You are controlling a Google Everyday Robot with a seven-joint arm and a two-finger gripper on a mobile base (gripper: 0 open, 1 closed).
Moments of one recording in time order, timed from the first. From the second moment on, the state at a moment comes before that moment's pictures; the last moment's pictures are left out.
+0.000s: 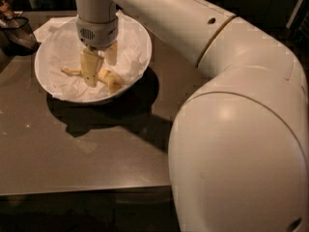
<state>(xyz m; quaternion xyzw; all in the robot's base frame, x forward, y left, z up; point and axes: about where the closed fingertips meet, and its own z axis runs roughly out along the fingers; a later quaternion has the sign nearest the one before) 0.604 0.126 0.884 -0.56 0.83 0.05 0.05</state>
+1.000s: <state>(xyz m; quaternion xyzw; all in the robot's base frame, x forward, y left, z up) 0.612 0.123 0.866 -0.55 0.83 0.05 0.03</state>
